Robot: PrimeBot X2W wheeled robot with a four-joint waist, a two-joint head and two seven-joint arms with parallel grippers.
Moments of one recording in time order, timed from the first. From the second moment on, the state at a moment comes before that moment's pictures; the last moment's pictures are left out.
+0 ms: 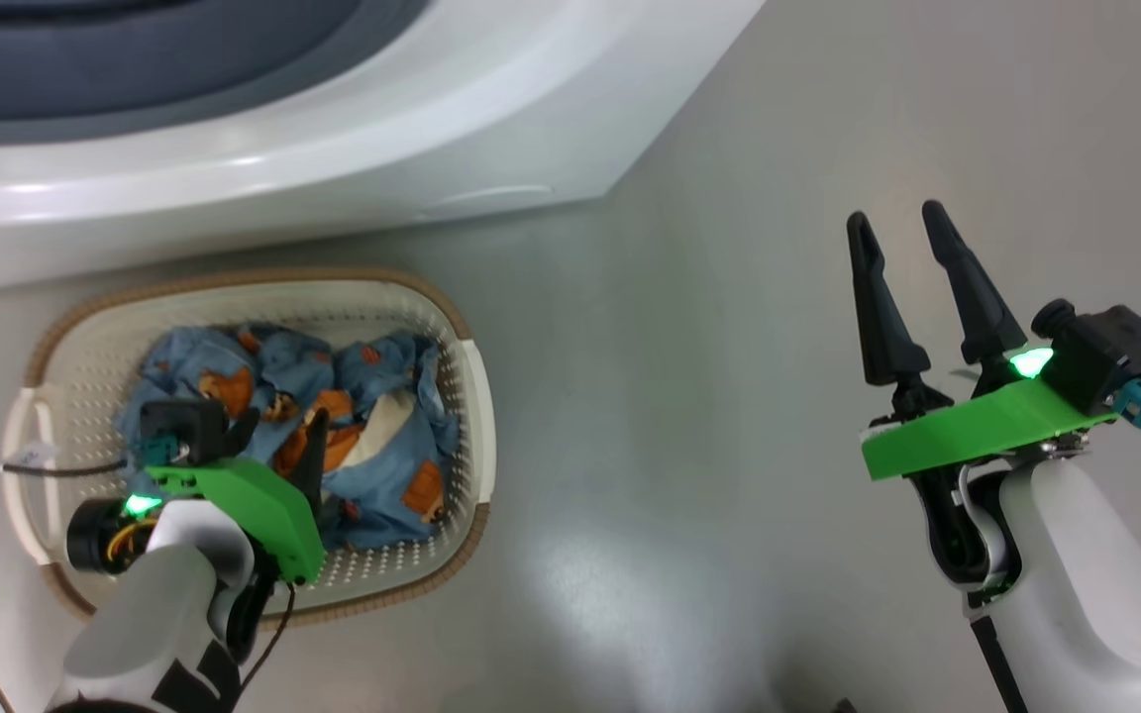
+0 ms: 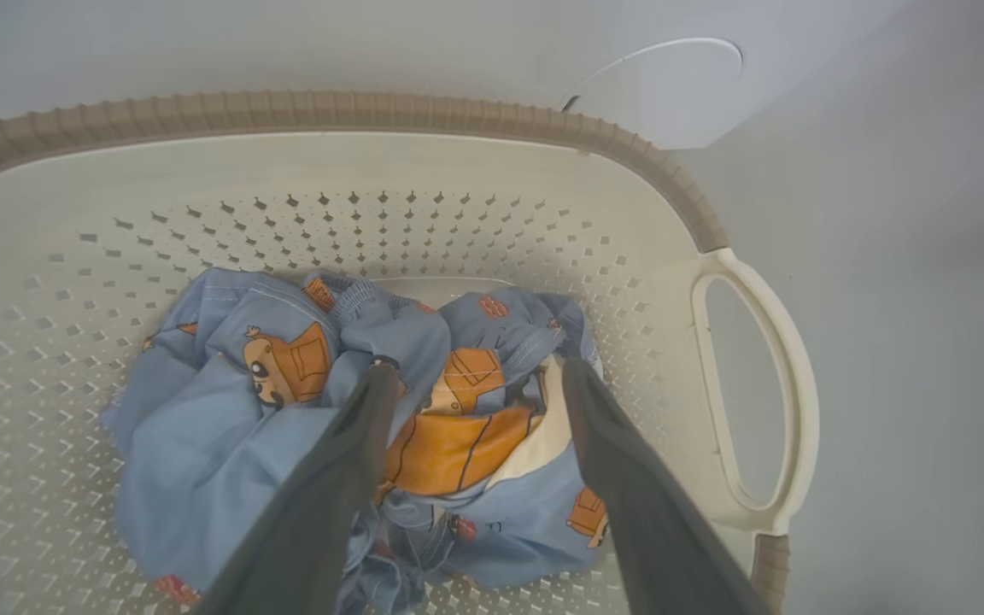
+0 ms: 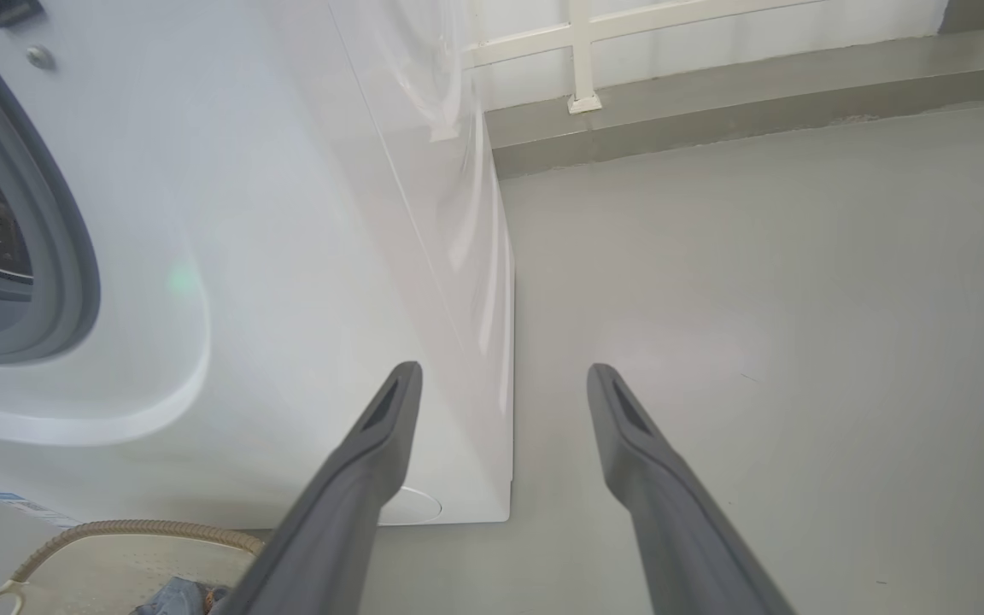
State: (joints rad) left arm -0.70 0.22 -0.51 1.03 -0.62 -0.12 -0.13; right arm -0.43 -0.10 0.16 0.27 0.42 0.12 -0.25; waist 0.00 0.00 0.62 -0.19
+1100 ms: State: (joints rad) left arm -0.96 0.26 -0.74 1.28 -0.66 -0.08 0.06; right arm -0.51 -0.06 0.17 0.23 0.42 0.13 -0.25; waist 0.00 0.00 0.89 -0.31
